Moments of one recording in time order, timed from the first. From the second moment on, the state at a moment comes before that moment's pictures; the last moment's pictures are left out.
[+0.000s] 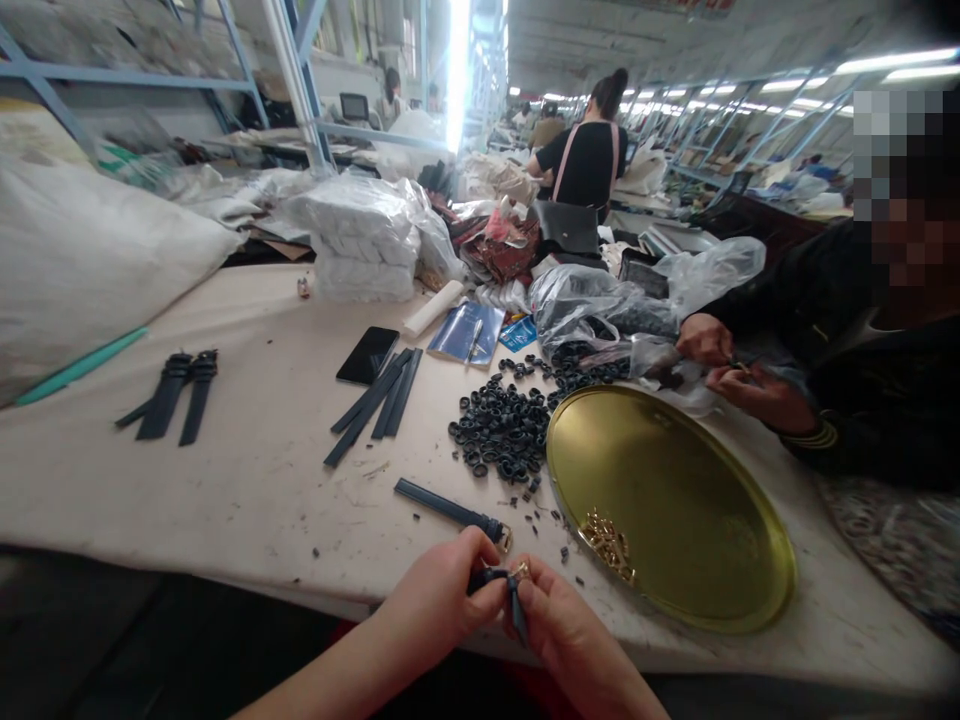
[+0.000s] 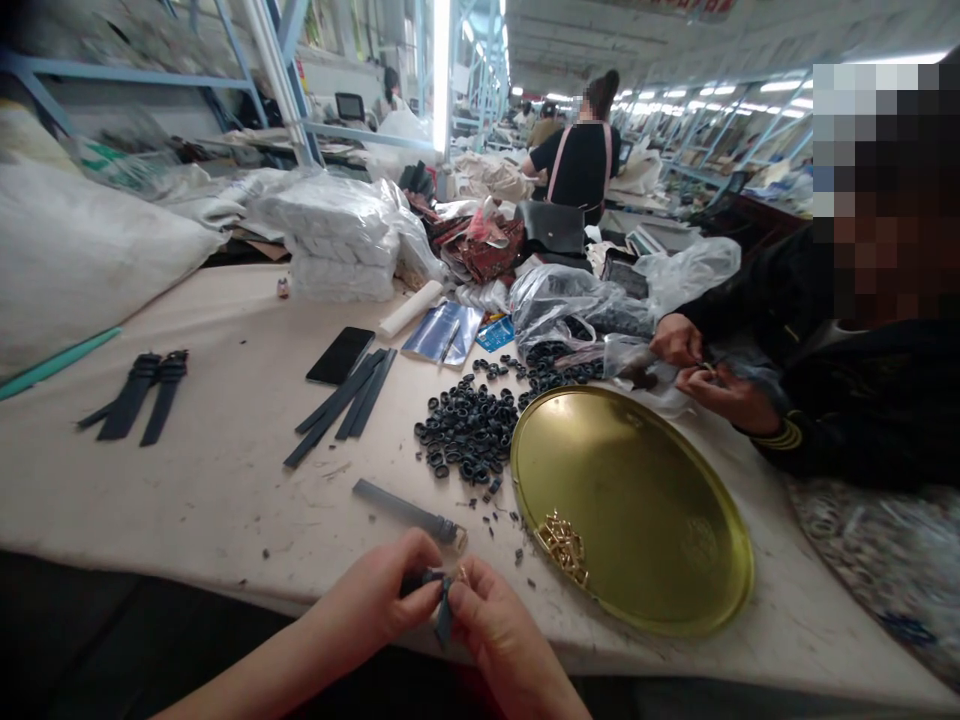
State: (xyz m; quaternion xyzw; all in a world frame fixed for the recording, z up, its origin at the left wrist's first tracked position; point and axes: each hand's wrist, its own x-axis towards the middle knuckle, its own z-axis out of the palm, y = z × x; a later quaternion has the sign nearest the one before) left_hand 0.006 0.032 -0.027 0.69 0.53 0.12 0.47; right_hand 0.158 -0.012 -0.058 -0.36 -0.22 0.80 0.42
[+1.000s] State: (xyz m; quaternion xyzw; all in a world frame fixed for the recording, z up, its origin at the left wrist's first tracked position) left_hand -0.010 -0.004 -0.021 0.53 0.40 0.13 0.74; right_hand 0.164 -0.043 -0.030 -0.53 -0.67 0.46 0.22
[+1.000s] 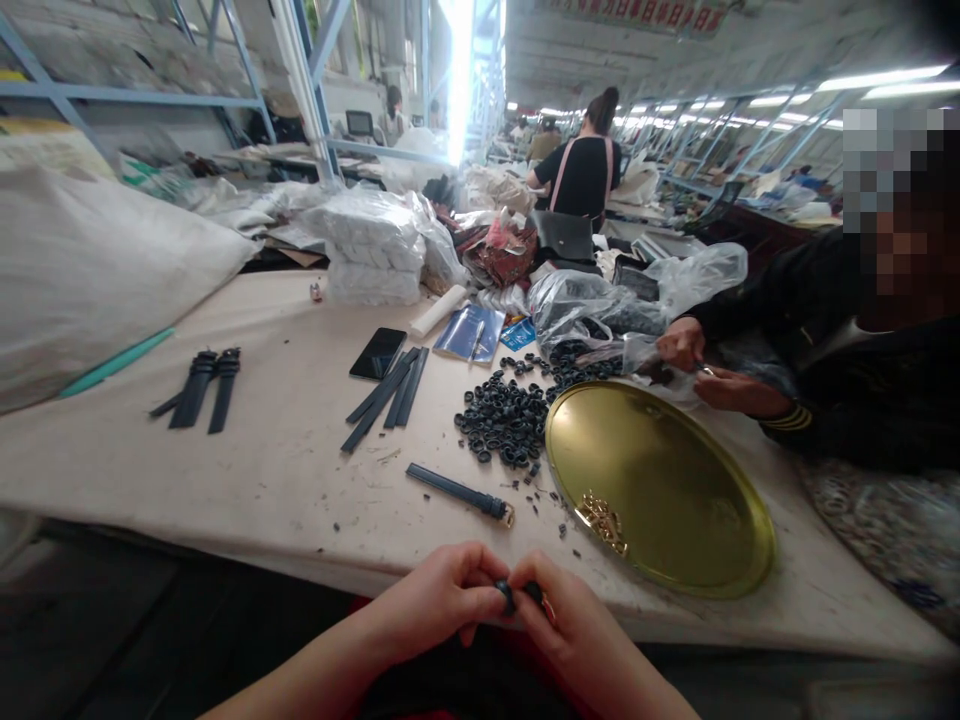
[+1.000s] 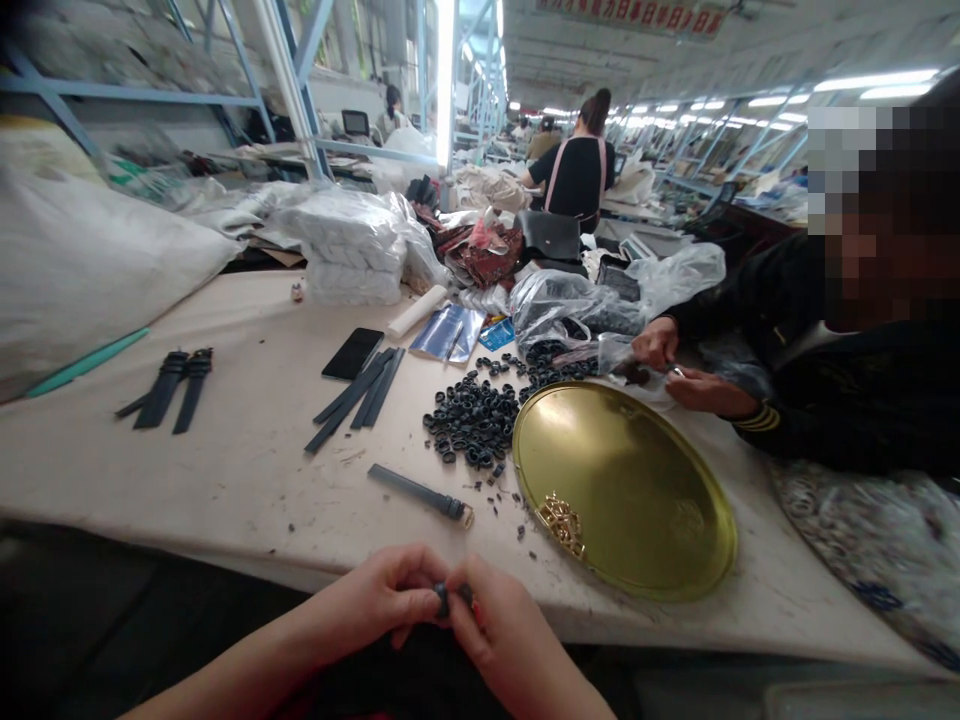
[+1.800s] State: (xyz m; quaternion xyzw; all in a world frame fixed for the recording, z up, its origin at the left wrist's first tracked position) left_hand -0.026 0.086 -0.048 0.87 0.47 0.11 0.07; right_hand 0.129 0.043 -0.086 -0.58 -0.74 0.13 0.32
